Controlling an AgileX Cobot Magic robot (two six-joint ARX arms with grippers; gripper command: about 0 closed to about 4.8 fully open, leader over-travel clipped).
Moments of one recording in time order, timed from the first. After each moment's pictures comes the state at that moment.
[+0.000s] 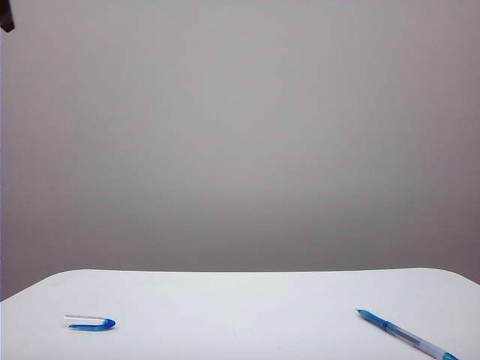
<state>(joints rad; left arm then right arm) -0.29 0.88 1.07 -0.84 -0.15 0.12 0.29 0.85 0.96 -0.38 -0.12 0.06</state>
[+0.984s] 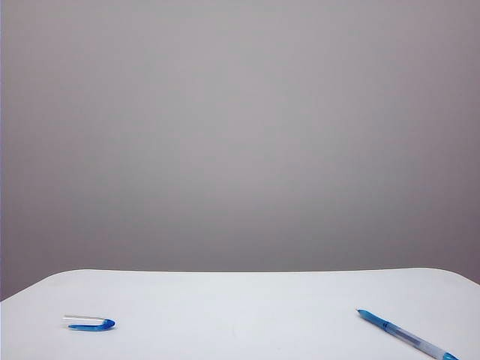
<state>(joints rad) -0.29 0.23 0.19 -0.03 -0.22 -0.04 0.29 0.18 0.22 0.03 0.05 0.10</state>
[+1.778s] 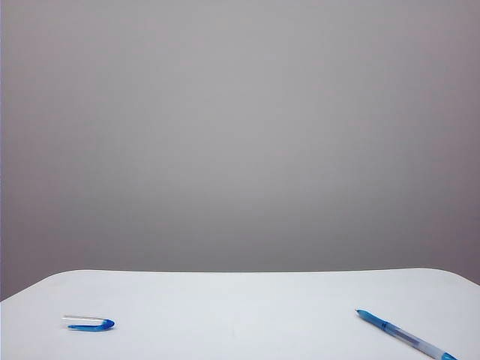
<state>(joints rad) -0.29 0.12 0.08 -0.02 -0.09 -0.06 0.26 0.00 0.07 0.11 -0.01 0.18</state>
